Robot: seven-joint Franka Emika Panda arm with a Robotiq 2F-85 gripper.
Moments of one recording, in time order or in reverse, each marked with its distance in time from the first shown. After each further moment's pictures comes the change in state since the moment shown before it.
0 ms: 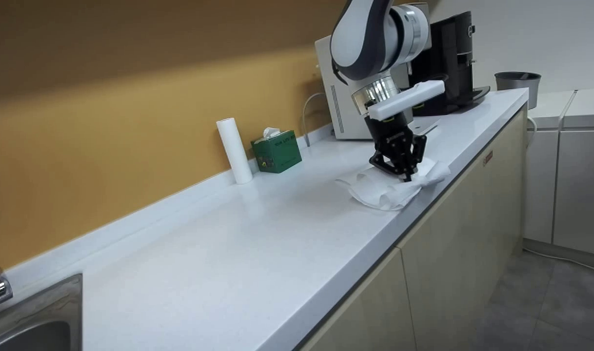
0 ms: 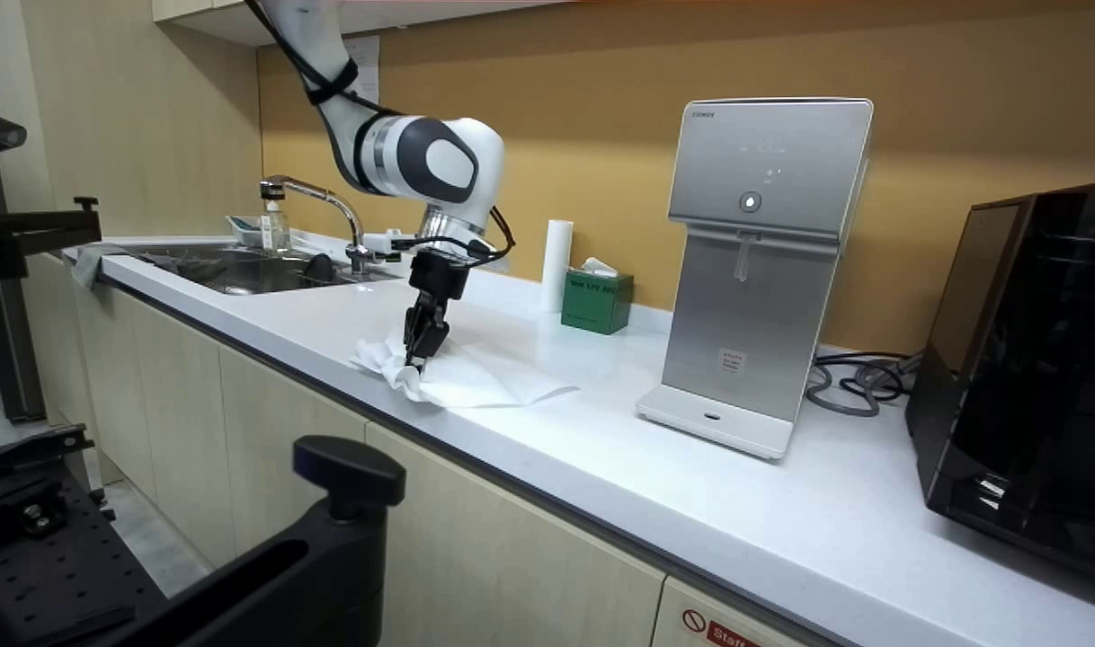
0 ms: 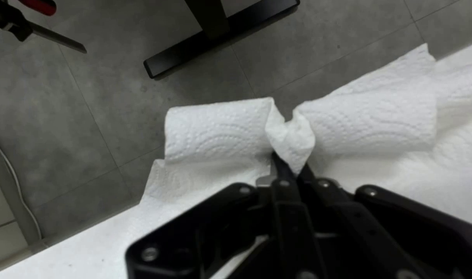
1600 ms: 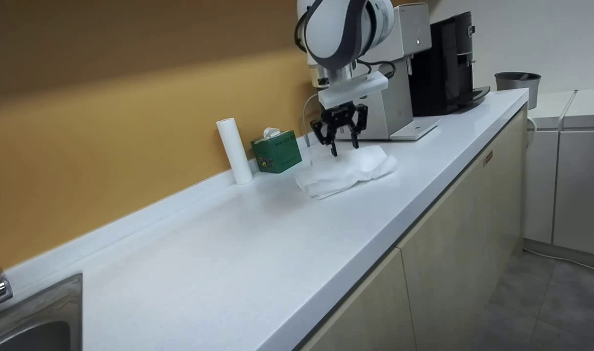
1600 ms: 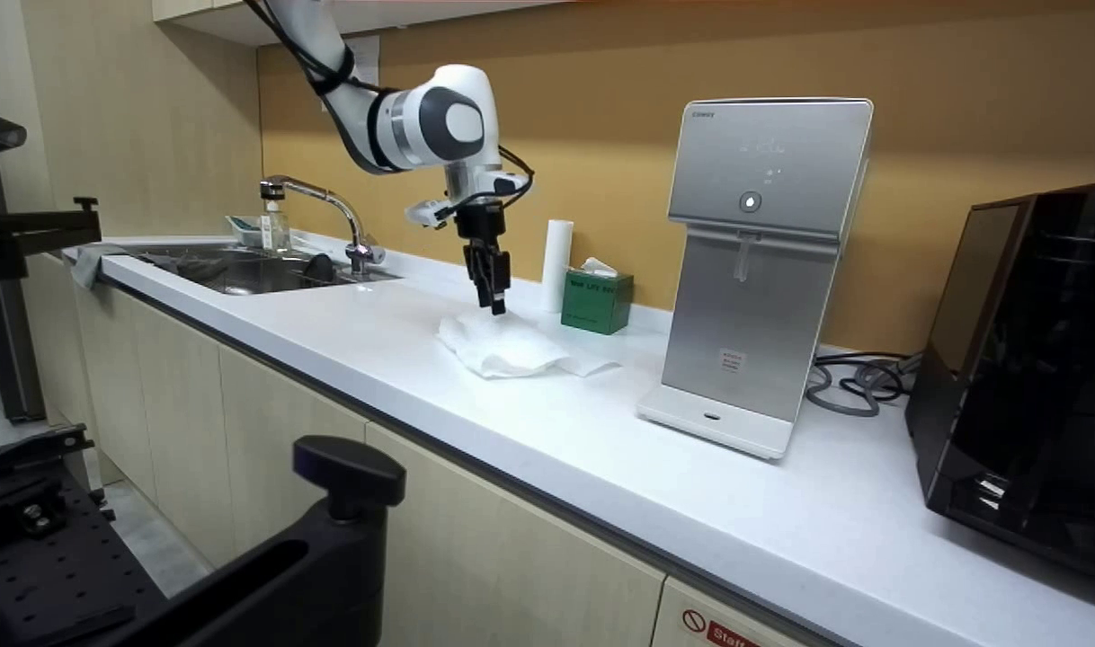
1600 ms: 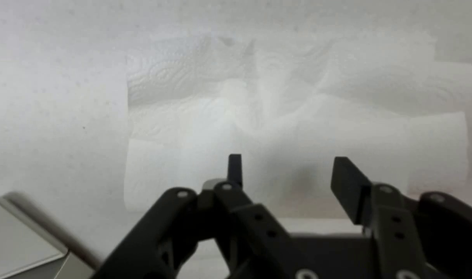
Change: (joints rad) arm 0.119 0.022 -0.071 0.172 -0.189 0.306 0.201
